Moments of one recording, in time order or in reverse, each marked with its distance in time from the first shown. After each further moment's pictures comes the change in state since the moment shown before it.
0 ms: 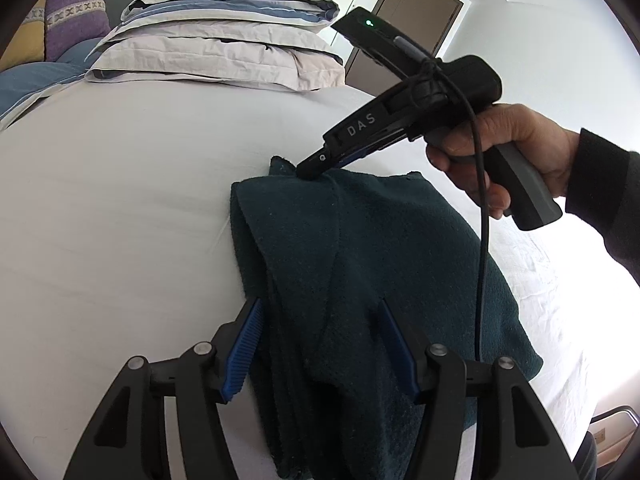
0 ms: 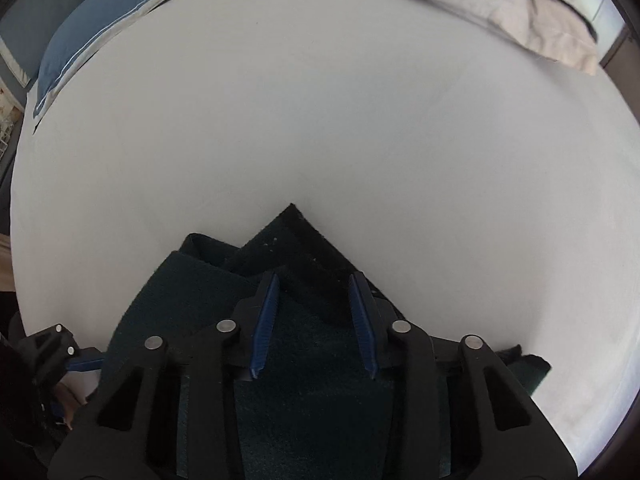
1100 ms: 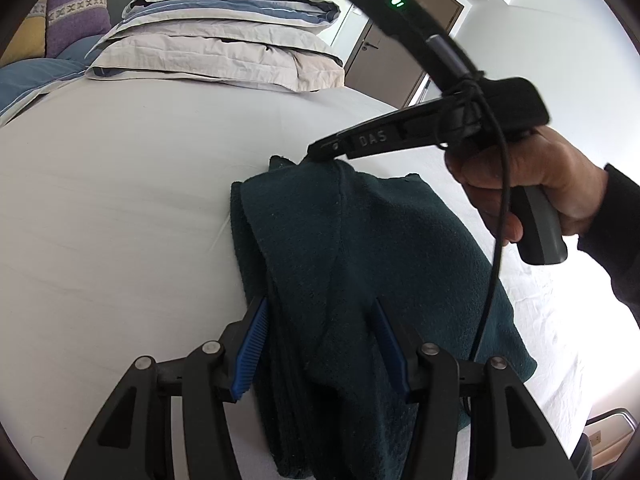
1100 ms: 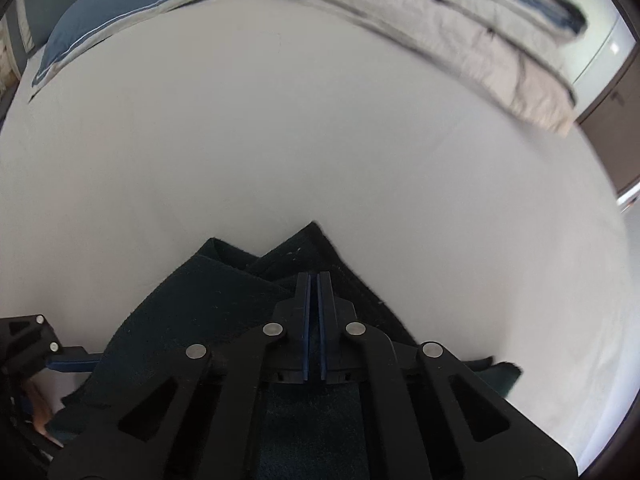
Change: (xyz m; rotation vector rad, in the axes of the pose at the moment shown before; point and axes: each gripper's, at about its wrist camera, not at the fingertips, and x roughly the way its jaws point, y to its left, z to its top) left arm -0.002 0.002 0.001 -0.006 -0.005 -0.009; right arm -0.023 0.047 -0.027 -0.128 -0.194 -0.231
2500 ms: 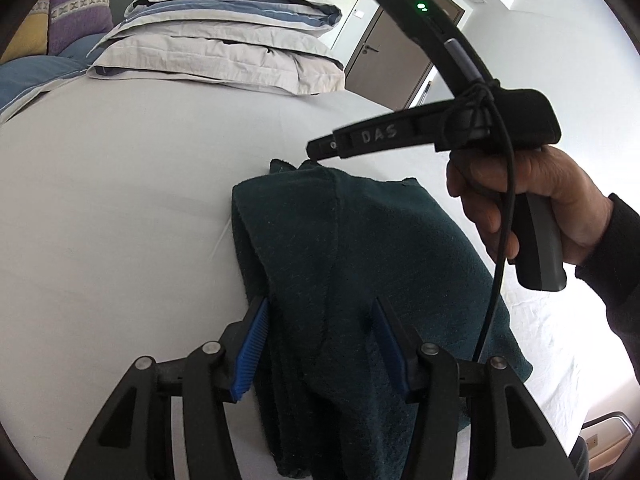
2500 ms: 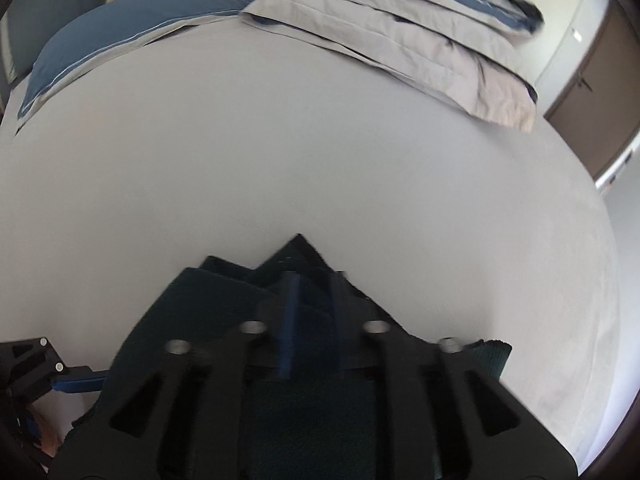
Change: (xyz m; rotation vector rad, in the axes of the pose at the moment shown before) left arm -0.001 0.001 -0.001 -0.014 -0.013 -0.008; right arm -0.008 0.005 0.006 0.144 -0.043 -0.014
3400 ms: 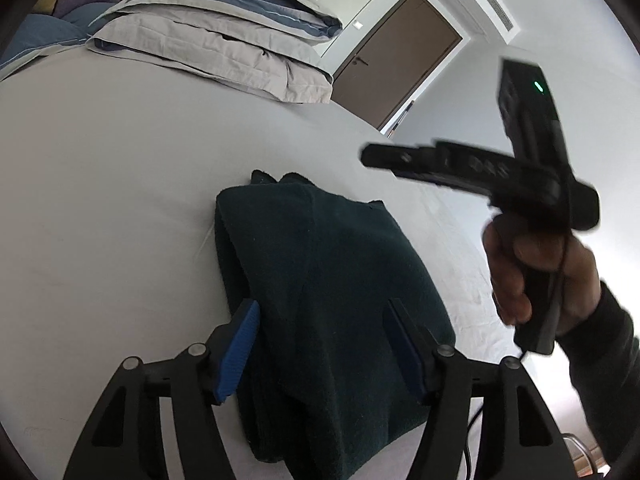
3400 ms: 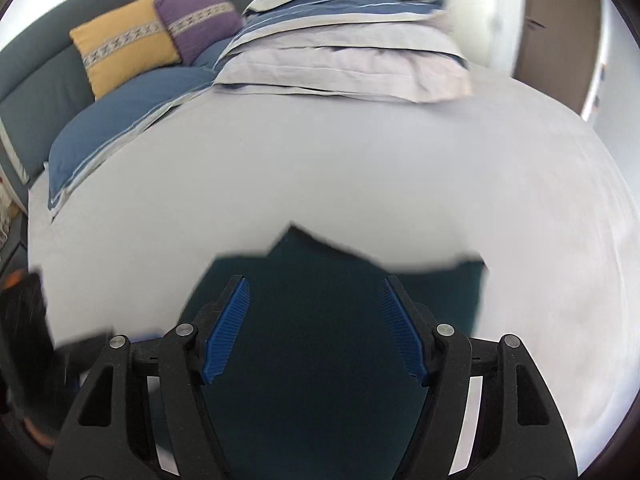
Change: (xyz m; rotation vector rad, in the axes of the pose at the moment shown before) left arm -0.020 0.011 0.007 -0.102 -0.009 -0.148; right arm -0.080 -0.024 -0.066 0.206 -0.099 0.057
